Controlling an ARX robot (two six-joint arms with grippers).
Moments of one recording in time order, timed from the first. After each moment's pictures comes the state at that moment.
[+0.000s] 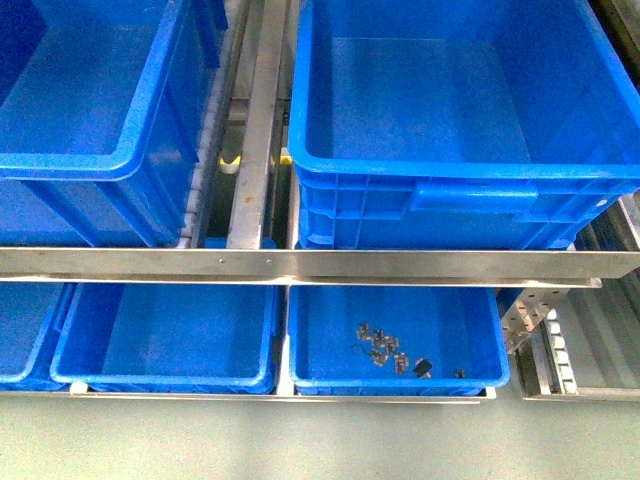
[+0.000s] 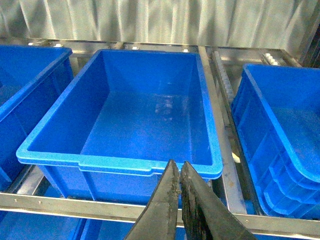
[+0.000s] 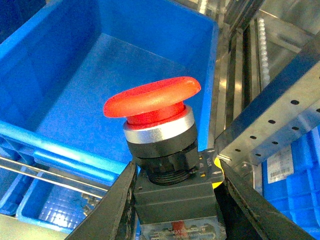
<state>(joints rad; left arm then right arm) 0.00 0.19 0.02 0.19 0.00 -0.01 0.14 1.06 0.36 0.44 0.23 -0.30</state>
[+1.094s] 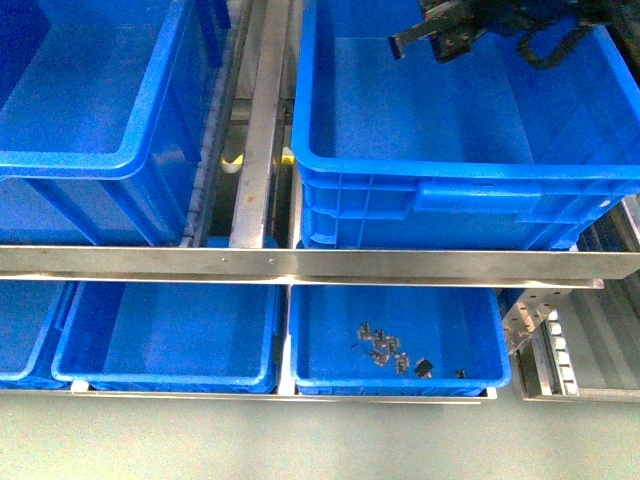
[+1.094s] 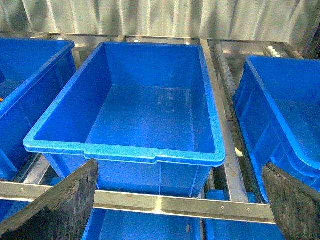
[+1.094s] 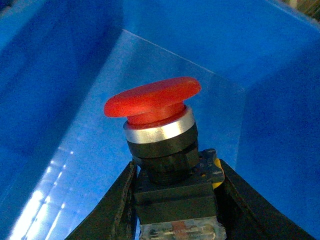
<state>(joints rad) 0.00 0.01 0.02 0.00 0.00 -0.01 0.21 2.10 1.33 0.35 0.27 -0.28</state>
